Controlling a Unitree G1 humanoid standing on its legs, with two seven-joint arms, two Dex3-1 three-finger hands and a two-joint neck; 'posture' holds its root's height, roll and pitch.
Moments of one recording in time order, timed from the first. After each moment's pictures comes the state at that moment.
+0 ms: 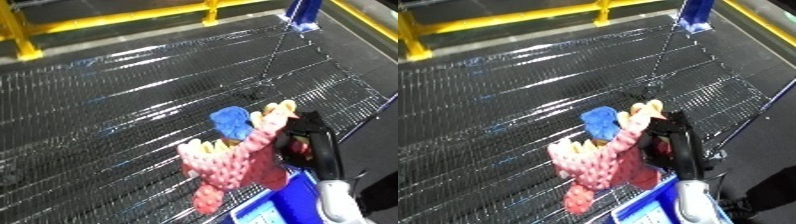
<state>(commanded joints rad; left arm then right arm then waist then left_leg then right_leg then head) 0.13 0.32 -0.24 0.18 -0.52 -0.22 0.31 -0.39 -0.82 -0.14 0.15 -0.08 -0.08 -0.58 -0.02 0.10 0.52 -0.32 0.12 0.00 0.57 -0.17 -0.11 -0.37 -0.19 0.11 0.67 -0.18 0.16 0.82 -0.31</state>
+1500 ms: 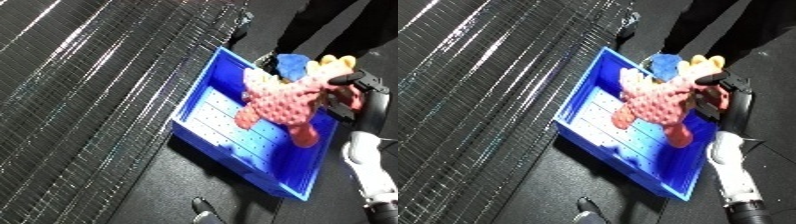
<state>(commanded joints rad) 0.12 0.29 -0.24 0.21 -0.51 -0.21 0.29 0.10 -0.65 -0.59 0.19 0.10 -0.19 -0.62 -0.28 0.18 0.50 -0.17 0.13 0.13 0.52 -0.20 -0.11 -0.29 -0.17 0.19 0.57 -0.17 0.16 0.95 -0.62</state>
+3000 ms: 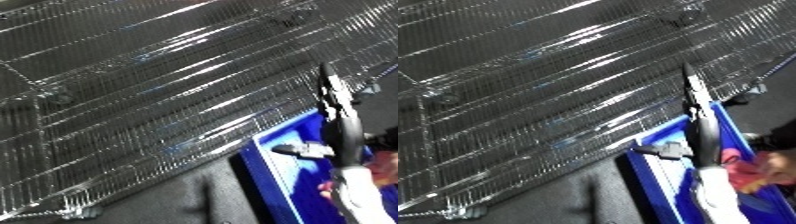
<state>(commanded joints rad) 0.09 0.29 -0.06 0.03 -0.49 -0.23 0.38 -0.16 -0.50 -0.08 -0.02 0.32 -0.21 -0.29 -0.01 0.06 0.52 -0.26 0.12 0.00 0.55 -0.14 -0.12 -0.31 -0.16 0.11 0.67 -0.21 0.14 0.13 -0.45</state>
